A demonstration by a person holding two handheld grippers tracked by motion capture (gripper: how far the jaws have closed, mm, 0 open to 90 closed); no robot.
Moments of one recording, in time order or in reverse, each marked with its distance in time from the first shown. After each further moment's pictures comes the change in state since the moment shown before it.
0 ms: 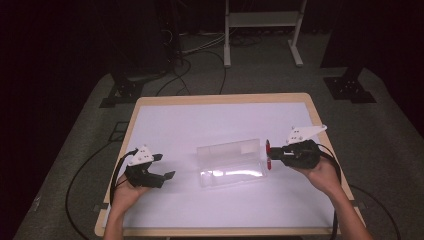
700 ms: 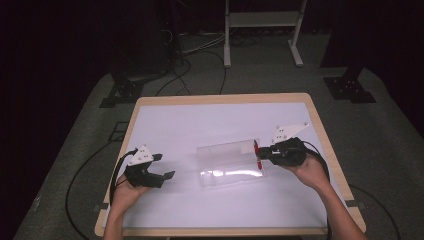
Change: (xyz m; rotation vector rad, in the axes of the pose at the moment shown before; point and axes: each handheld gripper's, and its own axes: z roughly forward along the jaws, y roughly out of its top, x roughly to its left) left arm 0.000 0.000 0.000 -0.003 -0.002 -0.004; right arm 0.005 0.016 0.027 0.031 0.046 -0.038
